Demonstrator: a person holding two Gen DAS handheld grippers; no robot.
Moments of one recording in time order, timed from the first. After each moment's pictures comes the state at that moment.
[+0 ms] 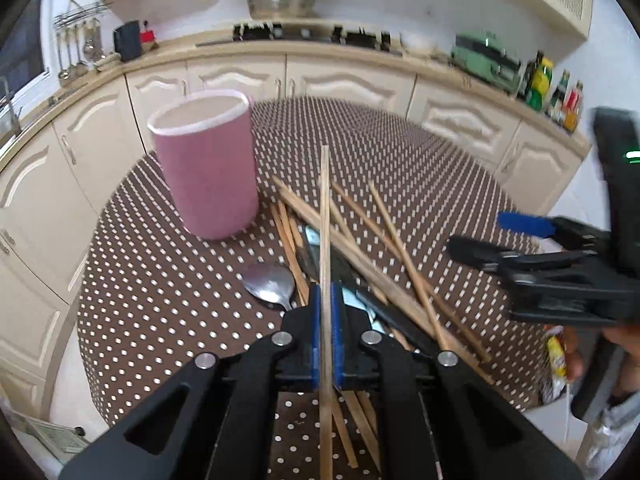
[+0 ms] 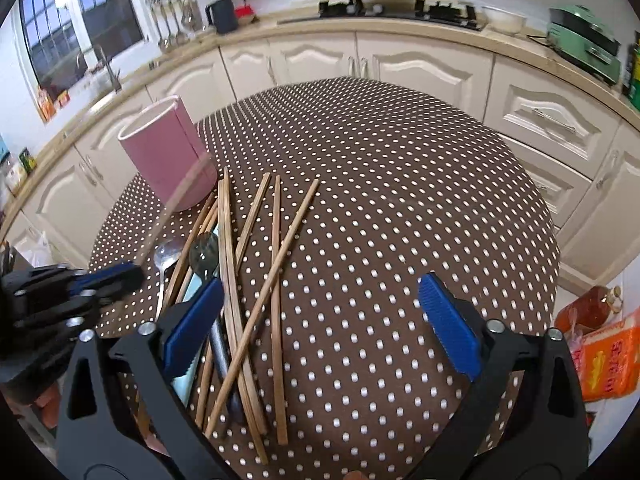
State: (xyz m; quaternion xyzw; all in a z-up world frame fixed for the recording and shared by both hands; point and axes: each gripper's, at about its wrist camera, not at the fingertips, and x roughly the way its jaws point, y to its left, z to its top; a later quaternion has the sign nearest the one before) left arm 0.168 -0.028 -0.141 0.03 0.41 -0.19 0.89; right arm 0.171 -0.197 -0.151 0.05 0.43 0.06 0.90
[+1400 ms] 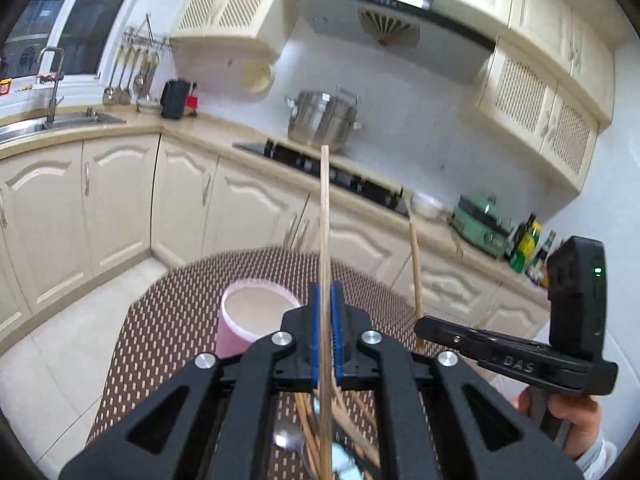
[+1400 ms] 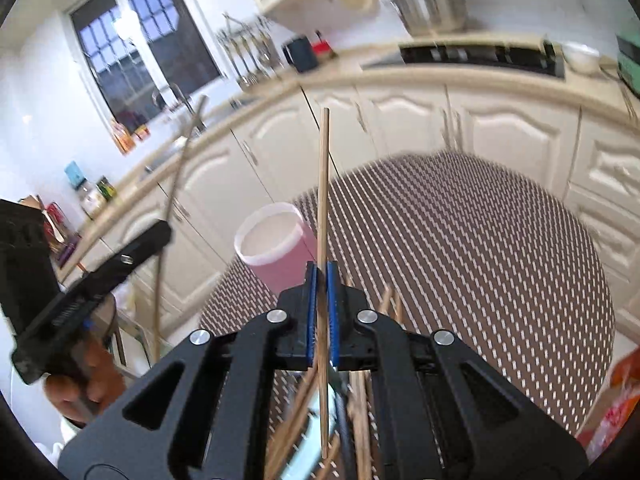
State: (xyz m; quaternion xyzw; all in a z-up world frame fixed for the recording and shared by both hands) left arm 0.194 0.040 -0.036 -0.14 0.21 -0.19 0.95; right arm 0.251 -0.203 -0.046 0.12 0.32 0.22 0.91
